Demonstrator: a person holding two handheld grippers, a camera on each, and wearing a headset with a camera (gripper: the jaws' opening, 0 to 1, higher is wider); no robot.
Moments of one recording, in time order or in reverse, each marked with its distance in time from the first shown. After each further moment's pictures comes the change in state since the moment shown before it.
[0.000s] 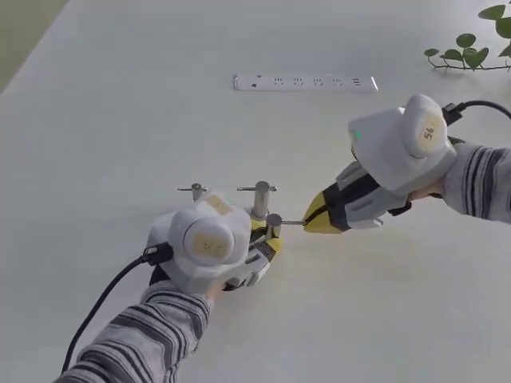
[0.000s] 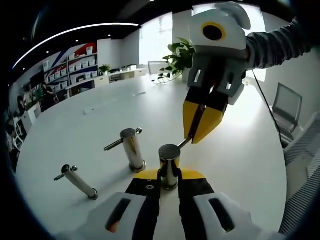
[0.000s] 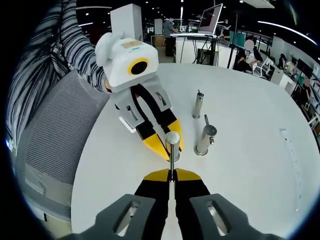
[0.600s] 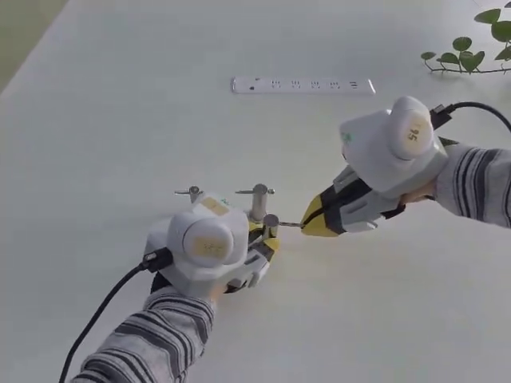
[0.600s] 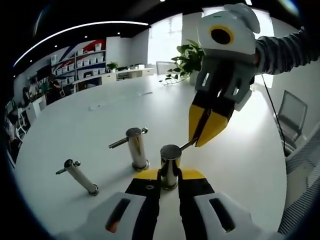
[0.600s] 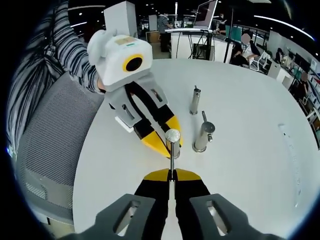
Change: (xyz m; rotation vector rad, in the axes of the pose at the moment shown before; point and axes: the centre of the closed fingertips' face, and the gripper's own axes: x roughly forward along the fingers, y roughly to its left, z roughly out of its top) left arm -0.001 0.004 0.001 -0.060 -0.008 0.041; right arm 0.001 -0.001 -0.002 0.024 0.043 -0.024
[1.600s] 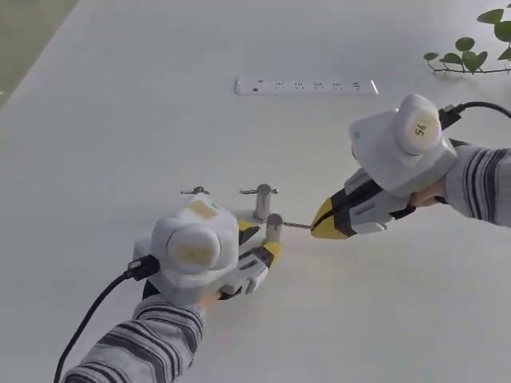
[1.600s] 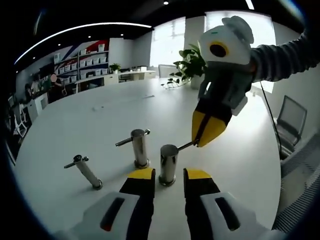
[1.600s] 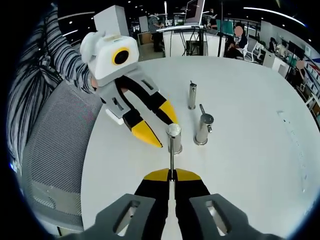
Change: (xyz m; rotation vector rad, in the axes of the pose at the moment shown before) left arm -0.016 -0.004 0.004 -0.037 -0.027 0.013; right arm -0.005 0.007 -0.004 0.100 0.010 0.002
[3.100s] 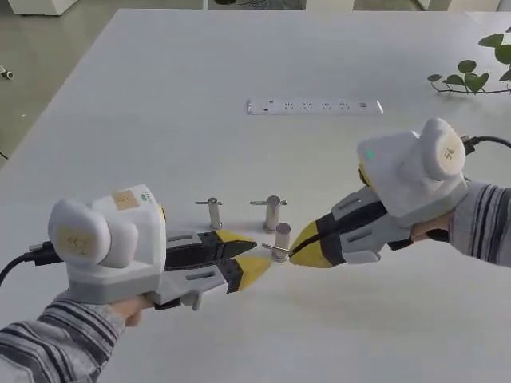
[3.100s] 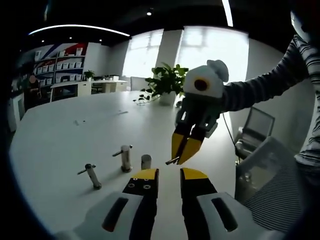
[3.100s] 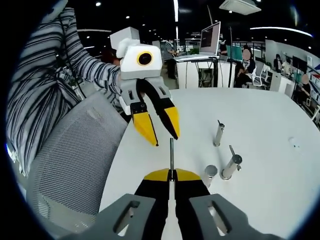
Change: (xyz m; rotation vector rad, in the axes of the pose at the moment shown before) left arm -0.081 -0.020 0.032 -0.003 -0.097 -0.289; right arm -0.006 0.041 0.050 -0.040 -0.241 0.066
